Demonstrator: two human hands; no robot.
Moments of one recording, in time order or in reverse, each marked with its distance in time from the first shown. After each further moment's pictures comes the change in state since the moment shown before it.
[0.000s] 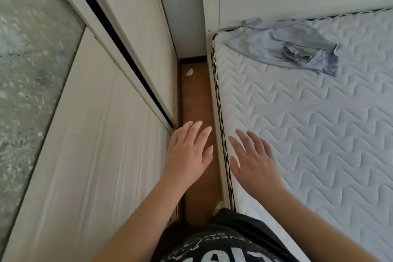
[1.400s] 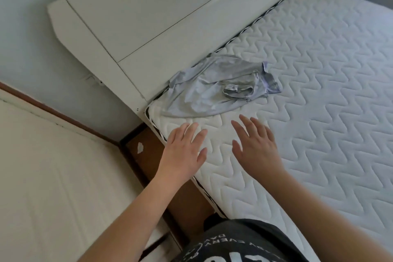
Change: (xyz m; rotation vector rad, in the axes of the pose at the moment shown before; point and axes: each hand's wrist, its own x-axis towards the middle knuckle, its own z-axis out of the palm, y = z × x) left_hand 0.514 -0.024 0.026 0.040 -0.102 0.698; right_hand 0.376 0.159 -0.046 0.118 0.163 0.693
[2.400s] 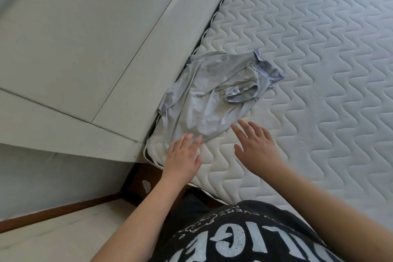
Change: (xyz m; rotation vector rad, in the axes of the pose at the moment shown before) left_hand 0.203 -0.210 0.123 -0.083 -0.310 0.291; right_hand 0.199 -0.079 0.102 -0.008 -0.185 0.325
